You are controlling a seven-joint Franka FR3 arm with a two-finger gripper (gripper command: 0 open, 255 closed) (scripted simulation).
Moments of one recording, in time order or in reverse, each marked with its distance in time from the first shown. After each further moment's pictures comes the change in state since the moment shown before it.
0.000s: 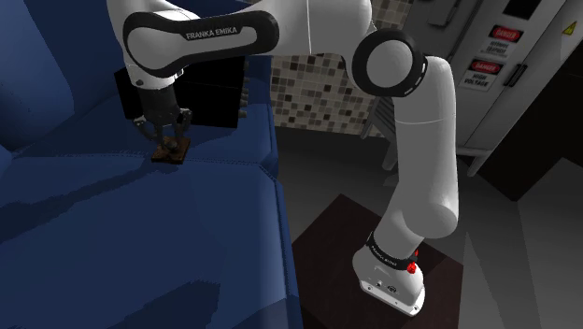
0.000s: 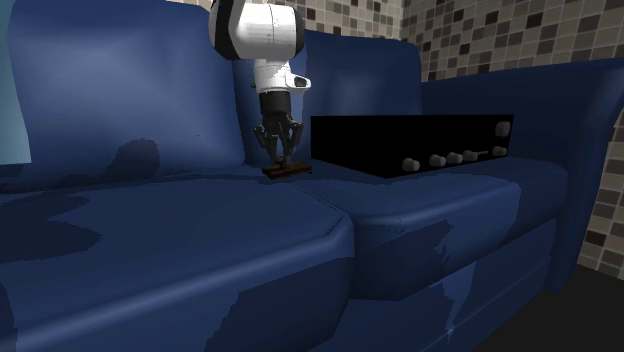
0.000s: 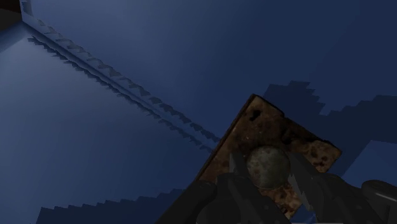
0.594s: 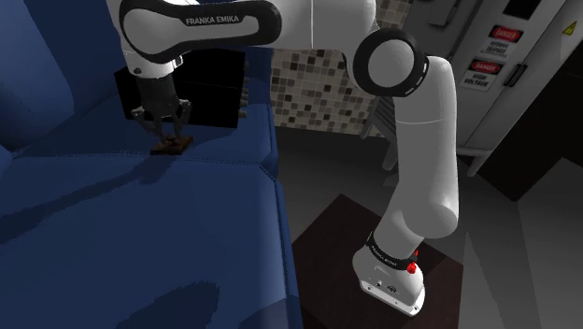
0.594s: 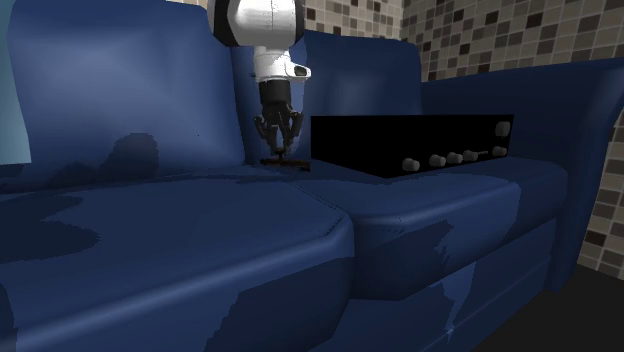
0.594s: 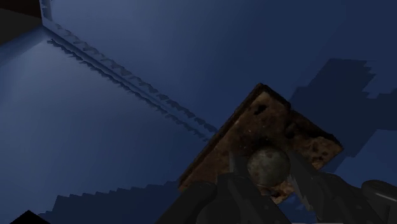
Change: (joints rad) arm 0.003 -0.005 0.002 0.054 0.003 -0.059 -0.007
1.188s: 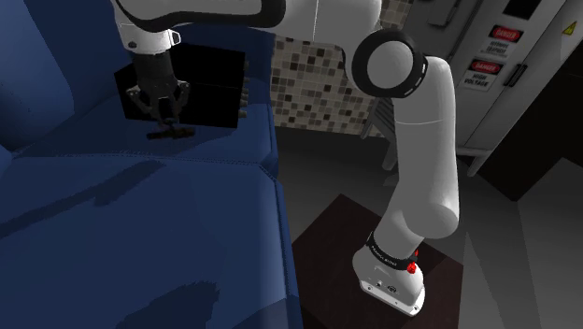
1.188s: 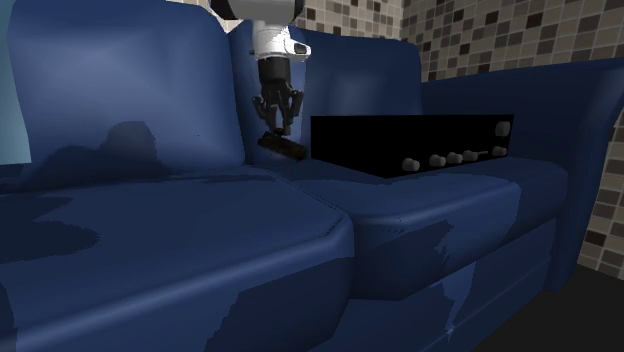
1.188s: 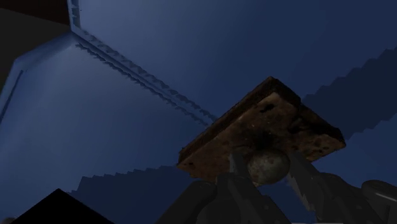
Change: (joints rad) arm 0.014 0.010 0.002 0.140 0.000 -0.128 -0.010
